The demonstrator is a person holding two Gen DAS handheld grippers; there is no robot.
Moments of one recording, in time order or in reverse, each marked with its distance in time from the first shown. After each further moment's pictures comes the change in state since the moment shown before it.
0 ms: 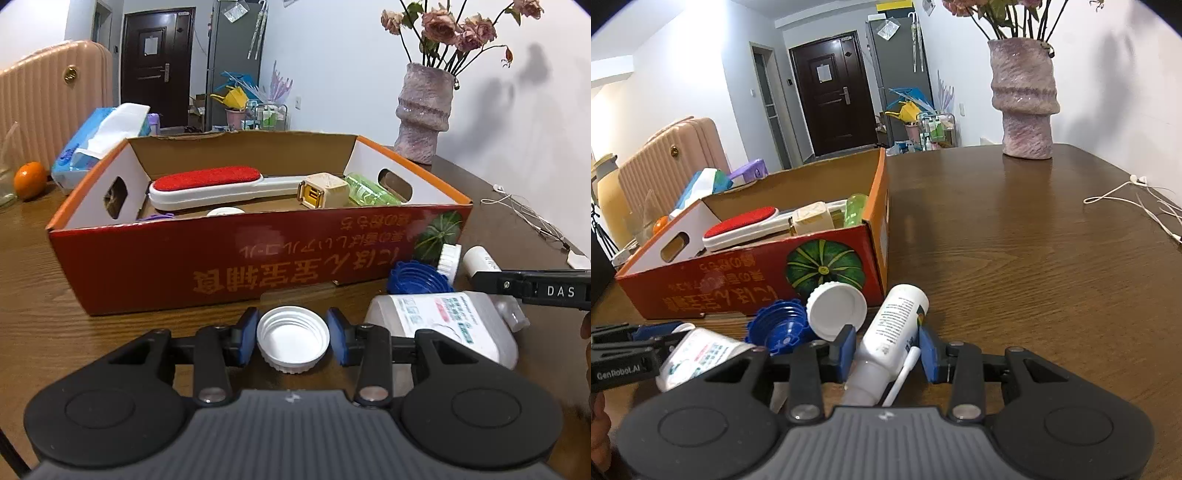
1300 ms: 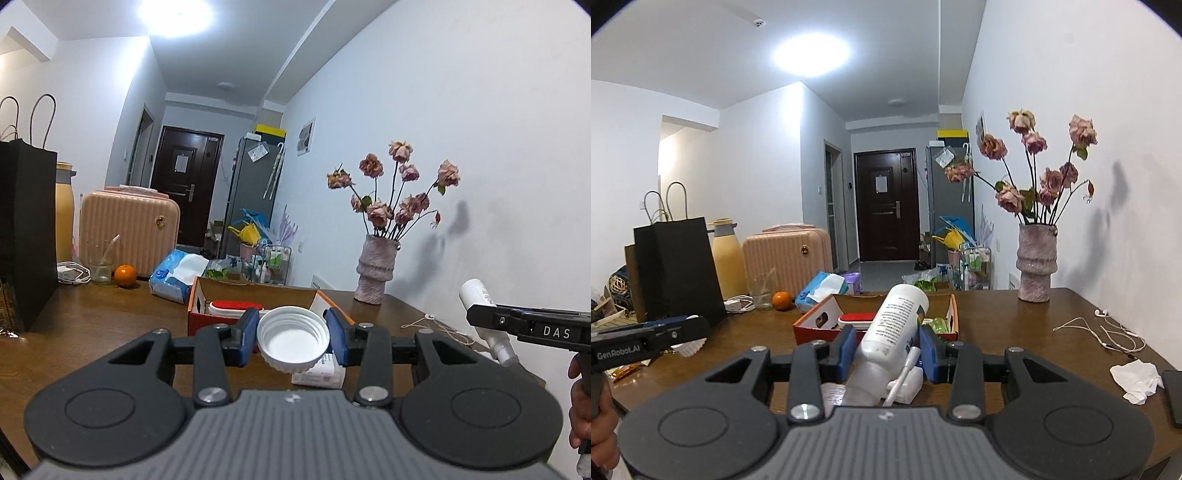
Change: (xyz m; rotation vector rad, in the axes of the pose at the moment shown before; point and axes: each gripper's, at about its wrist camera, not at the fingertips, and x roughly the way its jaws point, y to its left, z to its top) left arm -0.336 -0.045 -0.079 -0.093 -0.478 0.002; right arm -0.324 0.096 -0.072 -0.190 -0.400 0.092
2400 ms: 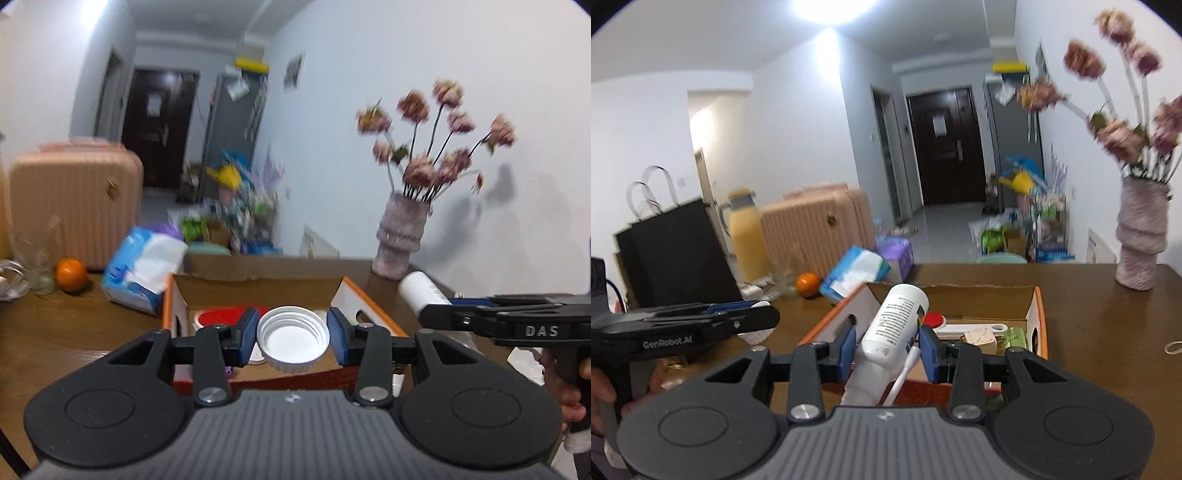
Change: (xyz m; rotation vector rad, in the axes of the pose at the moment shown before) left arm 0.268 0.084 0.061 0.002 0.264 -0.095; right arm 0.272 -0.033 0.063 0.050 0.242 0.249
